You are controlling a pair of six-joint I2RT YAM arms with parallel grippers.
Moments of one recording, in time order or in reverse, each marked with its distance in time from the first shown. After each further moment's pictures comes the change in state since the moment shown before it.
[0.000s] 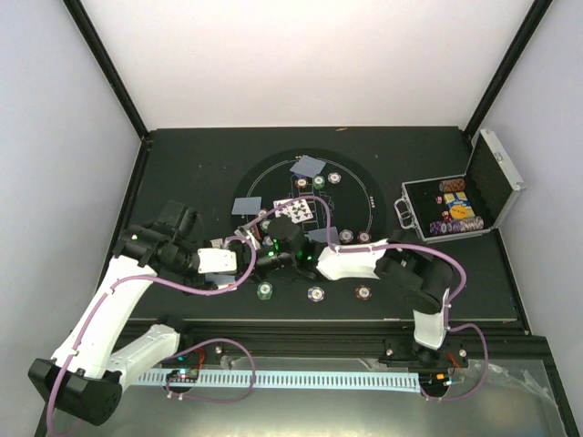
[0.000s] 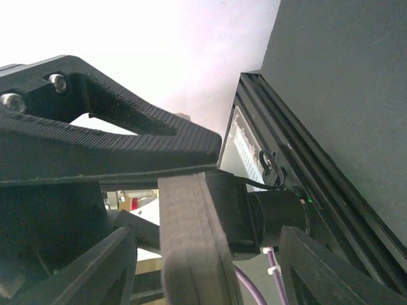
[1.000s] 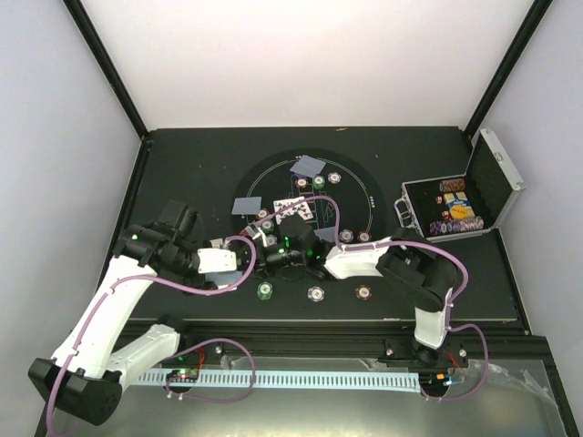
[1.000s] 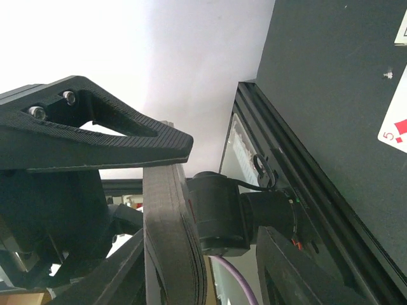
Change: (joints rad) left arm -0.001 0.000 0.000 -0.004 -0.003 0.000; right arm -0.054 0.008 -0.080 0.128 -0.029 0.043
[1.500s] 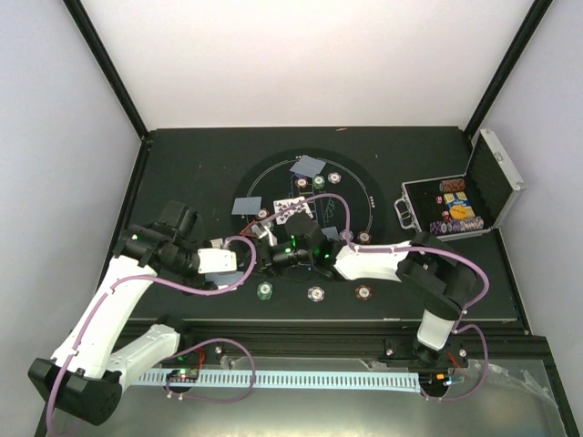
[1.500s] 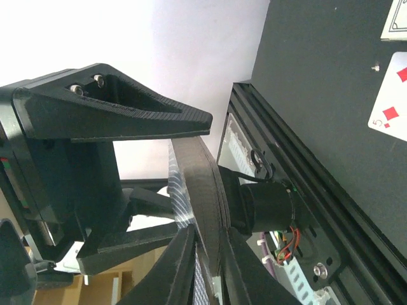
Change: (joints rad) left arm 0.000 0.000 0.000 0.001 0.000 0.000; right arm -0.006 -0.116 -0.040 -0.117 0.021 -0.034
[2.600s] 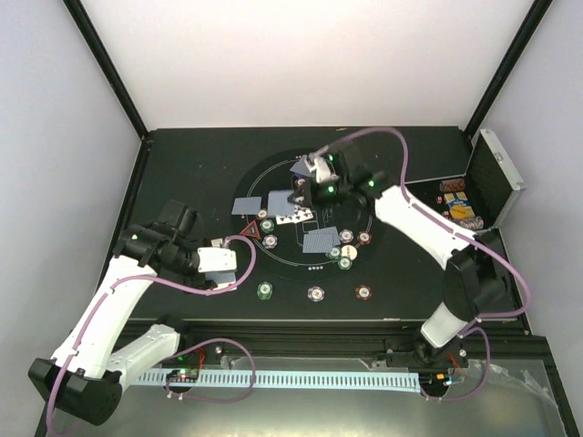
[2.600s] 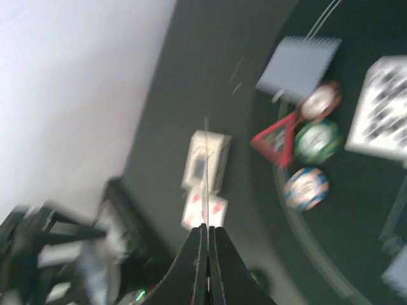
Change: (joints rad) left arm 0.000 0.000 0.000 0.015 -0.018 0.000; right arm -0.387 -0.161 0.346 -0.947 0.065 -0.610
